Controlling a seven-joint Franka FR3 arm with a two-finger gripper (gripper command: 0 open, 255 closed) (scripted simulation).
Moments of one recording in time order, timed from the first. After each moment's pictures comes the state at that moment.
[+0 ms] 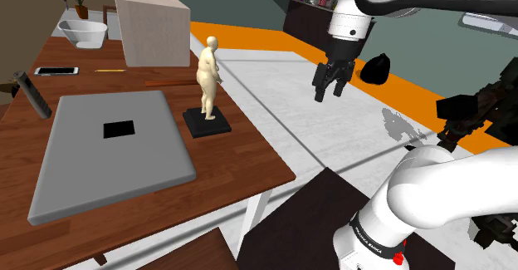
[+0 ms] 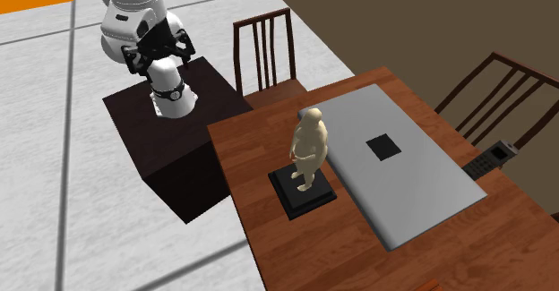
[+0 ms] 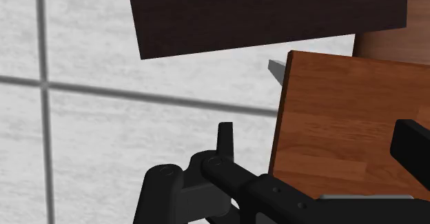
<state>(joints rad) 0.00 -0.74 -0.05 -2.43 -0.05 1.56 0.06</state>
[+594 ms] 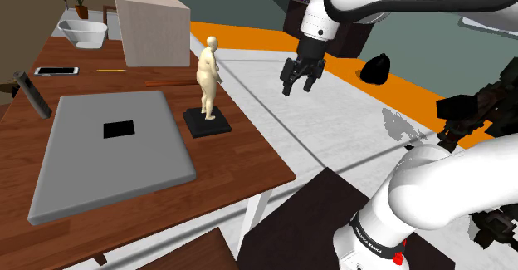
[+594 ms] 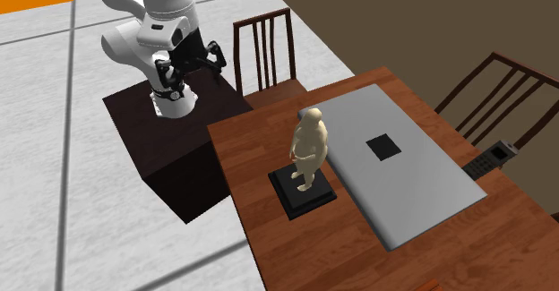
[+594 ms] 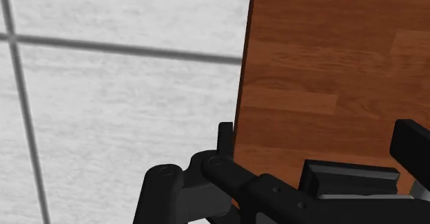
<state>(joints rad) 0.04 -0.60 0.01 -2.40 0.01 1.81 0.15</state>
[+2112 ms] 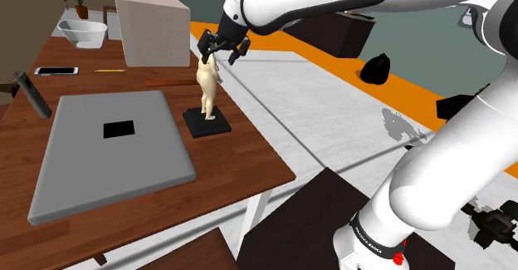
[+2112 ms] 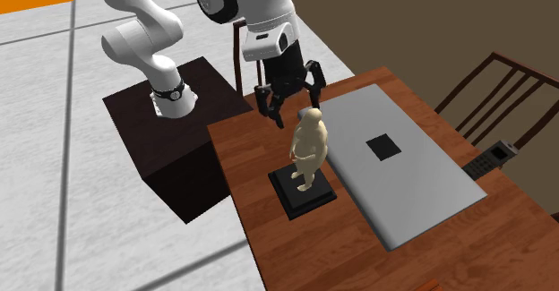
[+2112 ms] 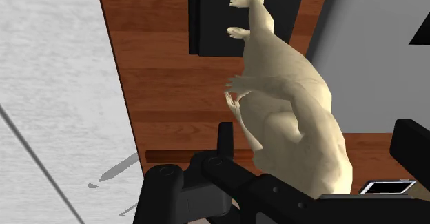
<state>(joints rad) 0.06 -0.12 0.19 -2.07 -0.09 2.37 0.44</state>
